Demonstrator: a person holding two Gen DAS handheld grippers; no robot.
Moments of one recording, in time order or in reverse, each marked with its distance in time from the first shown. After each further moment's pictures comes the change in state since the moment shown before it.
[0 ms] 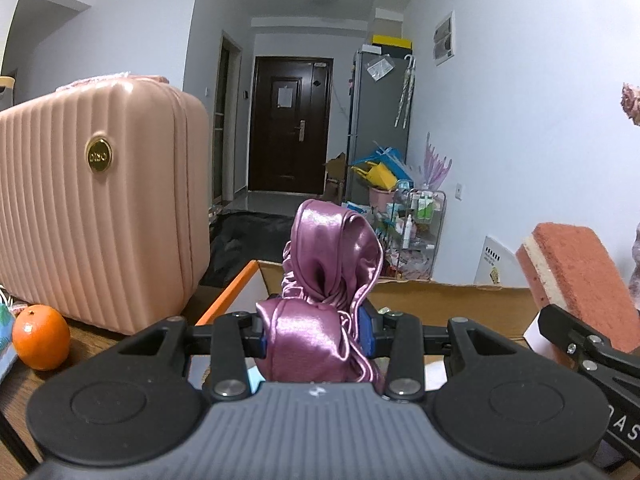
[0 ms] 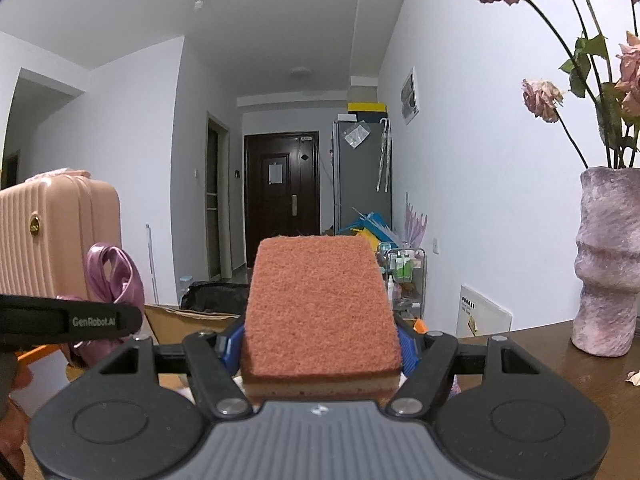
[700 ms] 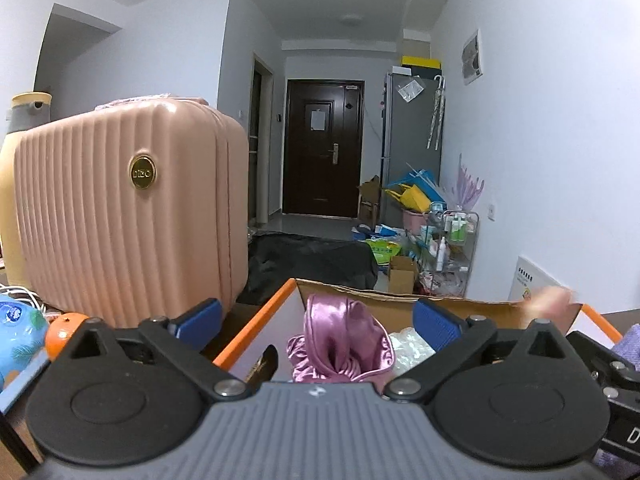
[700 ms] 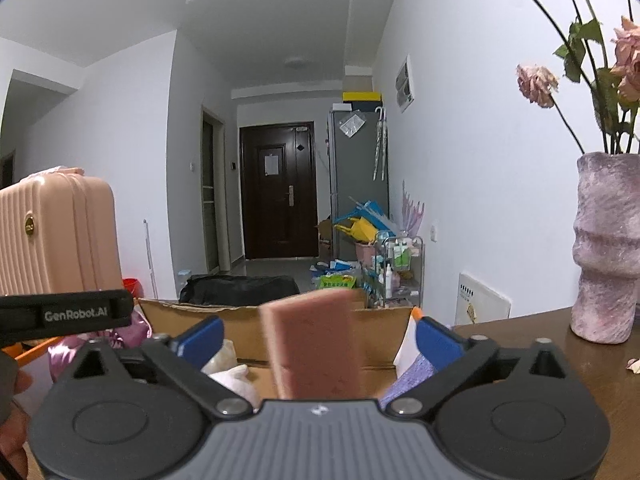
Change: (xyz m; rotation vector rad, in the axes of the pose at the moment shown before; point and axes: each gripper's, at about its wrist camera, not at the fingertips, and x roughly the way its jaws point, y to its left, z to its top) left arm -0.010 -0.004 -0.002 -0.013 -0.080 0.107; right arm 0.005 -0.010 0.003 0.021 0.021 -0.007
